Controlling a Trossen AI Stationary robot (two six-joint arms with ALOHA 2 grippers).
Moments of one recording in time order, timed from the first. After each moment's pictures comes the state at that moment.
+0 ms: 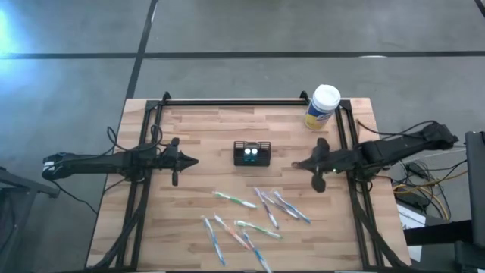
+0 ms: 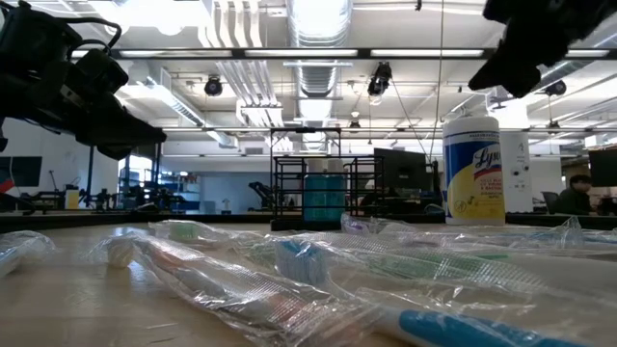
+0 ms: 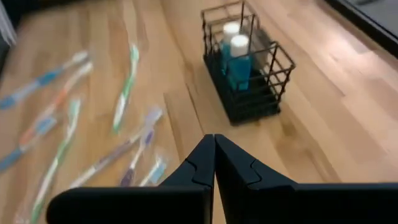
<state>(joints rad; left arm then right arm) 0.11 0.36 0.01 0.08 0.00 -0.14 0.27 0.82 0.63 -0.49 0.36 0.46</state>
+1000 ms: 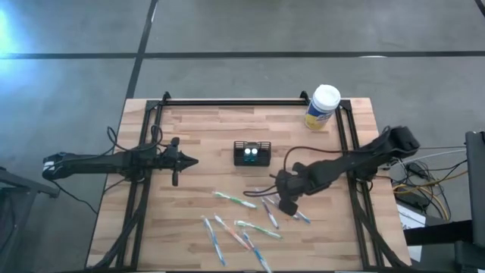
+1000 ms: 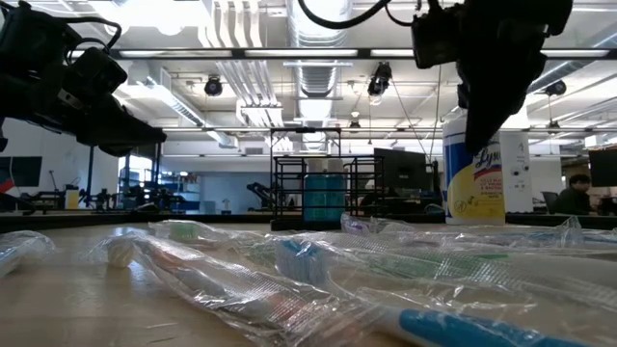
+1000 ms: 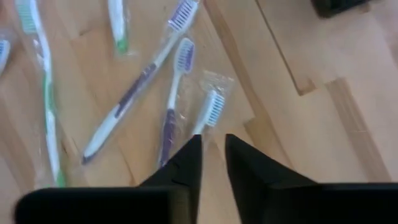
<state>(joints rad) 0.11 0.36 0.01 0.08 0.00 -0.08 0.33 1.57 1.08 -0.77 0.14 0.78</state>
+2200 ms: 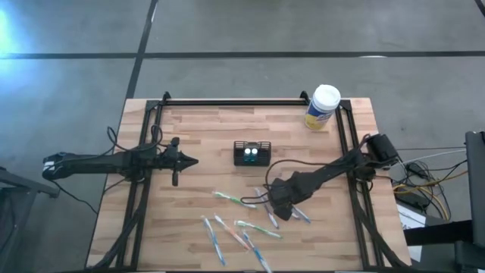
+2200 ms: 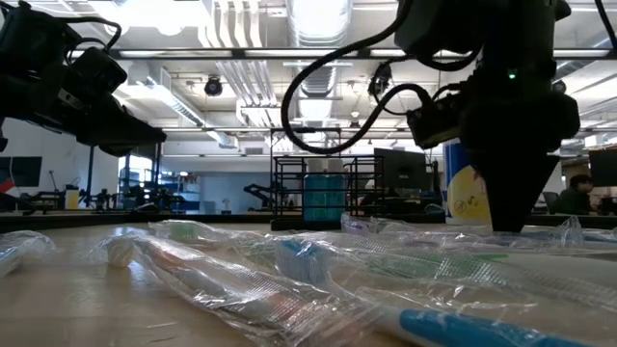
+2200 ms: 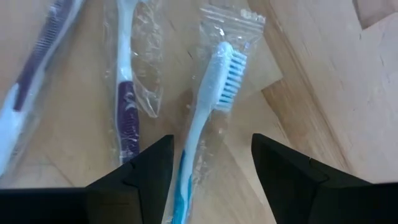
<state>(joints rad) 0.11 0.36 0.01 0.08 0.00 -0.08 0.34 1.81 1.07 -0.75 0.07 0.91</state>
